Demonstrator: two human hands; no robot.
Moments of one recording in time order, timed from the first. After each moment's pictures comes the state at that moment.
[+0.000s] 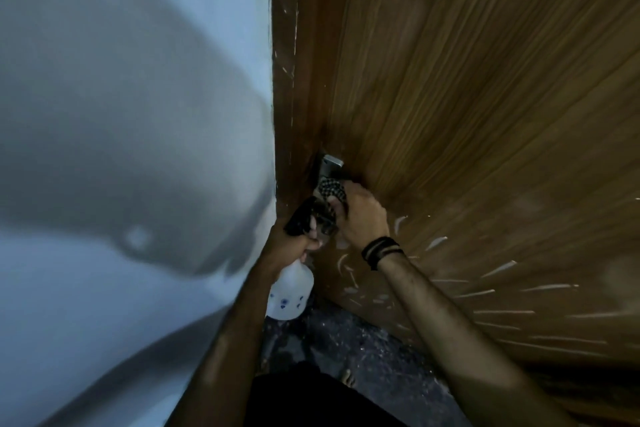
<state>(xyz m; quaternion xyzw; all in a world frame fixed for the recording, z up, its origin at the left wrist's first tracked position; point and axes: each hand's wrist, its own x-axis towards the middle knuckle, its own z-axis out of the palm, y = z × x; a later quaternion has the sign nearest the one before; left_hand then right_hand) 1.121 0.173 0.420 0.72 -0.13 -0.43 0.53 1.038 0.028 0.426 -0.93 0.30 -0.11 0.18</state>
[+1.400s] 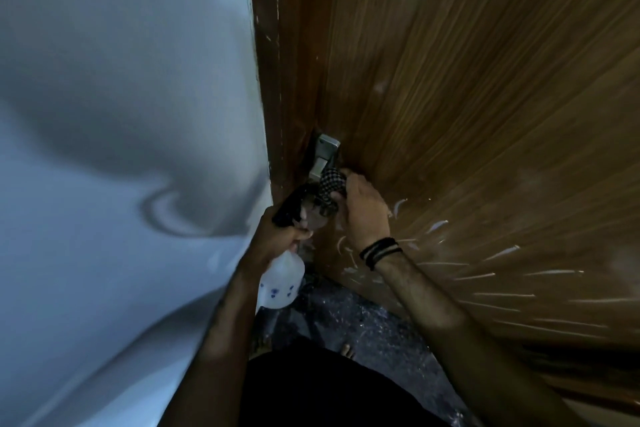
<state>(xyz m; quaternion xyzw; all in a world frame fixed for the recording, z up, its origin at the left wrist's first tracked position) 1.123 0.181 0.401 0.72 -0.11 -0.41 0.54 1.026 0.021 0.387 -0.94 0.25 -0.19 0.14</state>
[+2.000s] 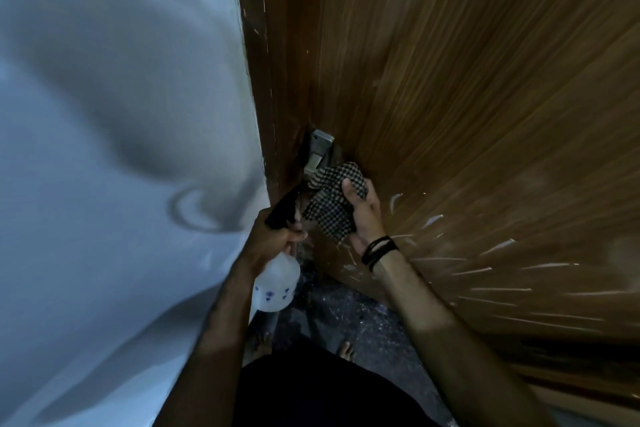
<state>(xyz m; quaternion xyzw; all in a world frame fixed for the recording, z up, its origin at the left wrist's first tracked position) 1.114 0.191 0.394 0.71 -0.14 -0.41 0.55 1.014 0.031 0.390 -0.46 0.37 -0.23 0.78</state>
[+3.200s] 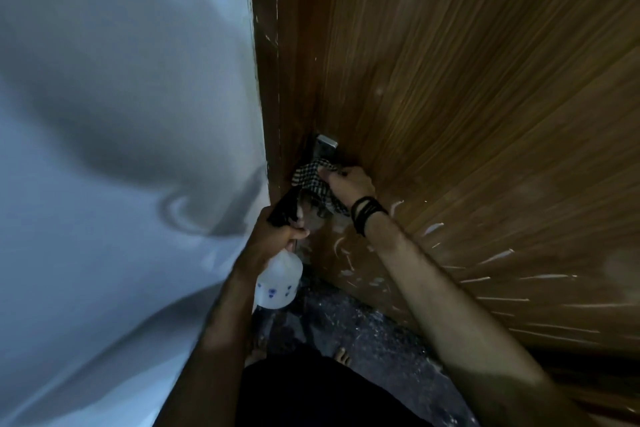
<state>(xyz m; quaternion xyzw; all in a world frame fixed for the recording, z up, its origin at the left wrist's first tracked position) 1.124 0.181 0.394 0.71 -0.10 -0.43 0.55 1.074 0.010 0.436 -0.73 0.51 0.00 0.46</state>
